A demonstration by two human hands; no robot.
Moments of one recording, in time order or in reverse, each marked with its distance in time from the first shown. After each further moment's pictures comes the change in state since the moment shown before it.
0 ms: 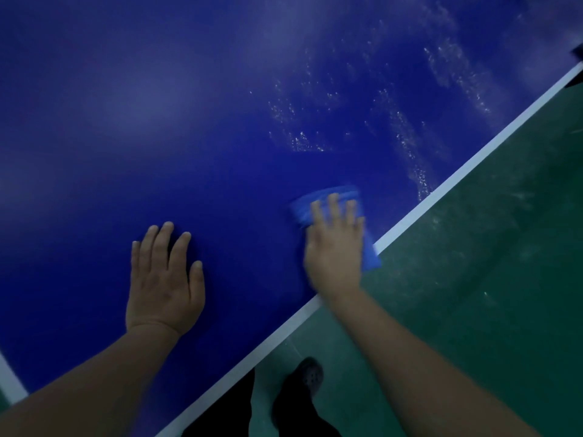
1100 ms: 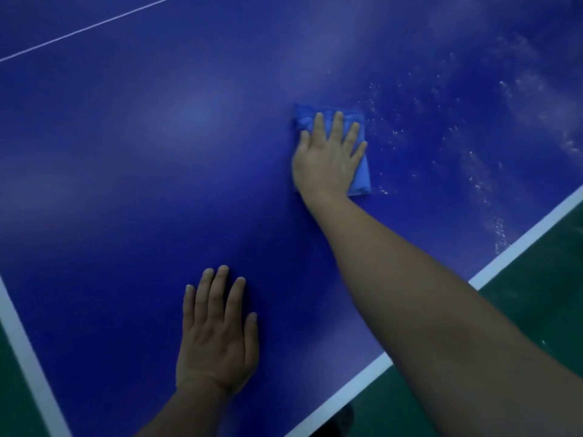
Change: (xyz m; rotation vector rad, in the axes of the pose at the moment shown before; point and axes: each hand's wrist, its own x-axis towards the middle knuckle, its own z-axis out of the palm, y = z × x) left_hand 0.004 -0.004 -0.001 0.087 -0.068 0.021; right_hand 0.216 -0.141 0.002 0.159 -0.022 0.183
